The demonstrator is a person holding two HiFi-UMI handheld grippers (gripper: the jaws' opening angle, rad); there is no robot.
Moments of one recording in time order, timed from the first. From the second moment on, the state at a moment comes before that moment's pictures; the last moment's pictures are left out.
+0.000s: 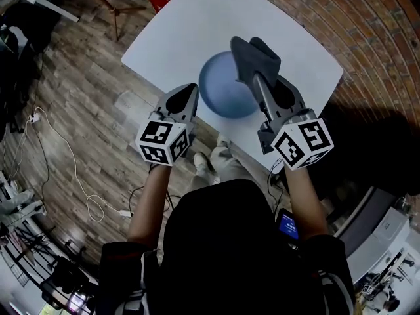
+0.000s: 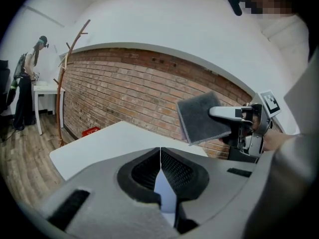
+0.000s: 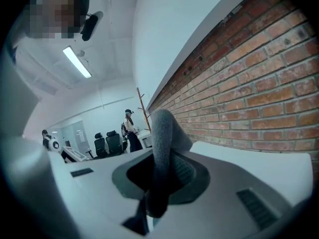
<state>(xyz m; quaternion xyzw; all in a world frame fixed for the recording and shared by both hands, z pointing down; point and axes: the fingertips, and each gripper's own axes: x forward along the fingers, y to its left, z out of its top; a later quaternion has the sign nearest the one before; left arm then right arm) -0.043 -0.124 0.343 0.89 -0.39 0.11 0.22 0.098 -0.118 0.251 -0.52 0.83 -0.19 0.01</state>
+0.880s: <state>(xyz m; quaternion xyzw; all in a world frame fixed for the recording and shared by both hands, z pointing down) -0.045 -0.136 0.477 0.85 -0.40 0.20 0.28 0.095 -0.121 0.366 -0.51 0.82 -0.25 -0.05</state>
